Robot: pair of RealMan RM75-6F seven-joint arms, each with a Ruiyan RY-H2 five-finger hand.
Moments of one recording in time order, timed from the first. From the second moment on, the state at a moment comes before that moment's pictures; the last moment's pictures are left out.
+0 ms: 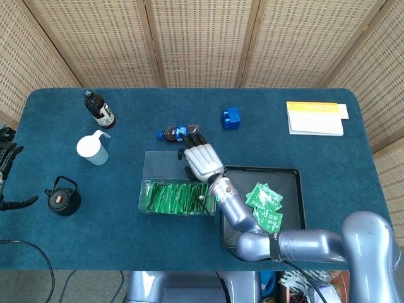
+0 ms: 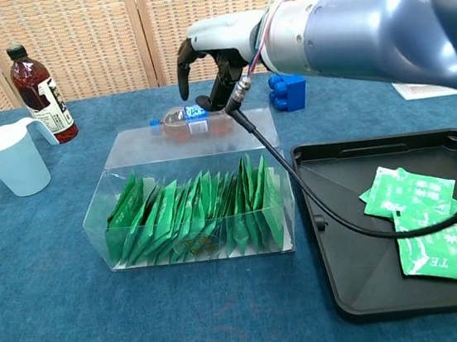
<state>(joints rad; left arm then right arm) -0.23 -0.89 -0.12 -1.73 1.34 1.27 -0.19 1.19 -1.58 0.33 -1.65 -0.53 1.00 -0.64</state>
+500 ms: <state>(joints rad) -0.23 -0.89 -0.12 -1.74 1.34 1.27 -0.17 1.09 -1.55 0.16 -1.70 -0.96 0.93 -0.52</state>
